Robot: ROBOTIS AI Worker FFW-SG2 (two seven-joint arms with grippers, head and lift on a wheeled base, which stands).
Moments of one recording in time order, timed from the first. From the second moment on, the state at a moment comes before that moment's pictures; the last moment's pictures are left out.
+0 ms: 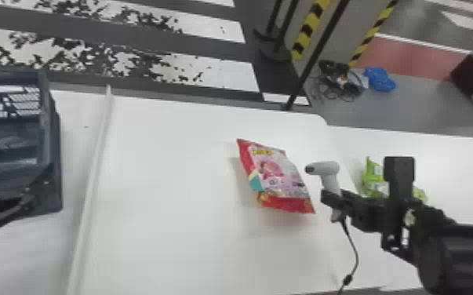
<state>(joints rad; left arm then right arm) 0.45 0.14 0.14 -1.98 0.14 0.15 -0.47 0.37 -0.31 -0.42 -2.10 -0.14 1.01 0.44</state>
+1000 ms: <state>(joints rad) 0.45 0.14 0.14 -1.99 0.15 0.15 -0.47 0.43 -0.30 -0.21 -2.34 -0.02 1.19 0.44</state>
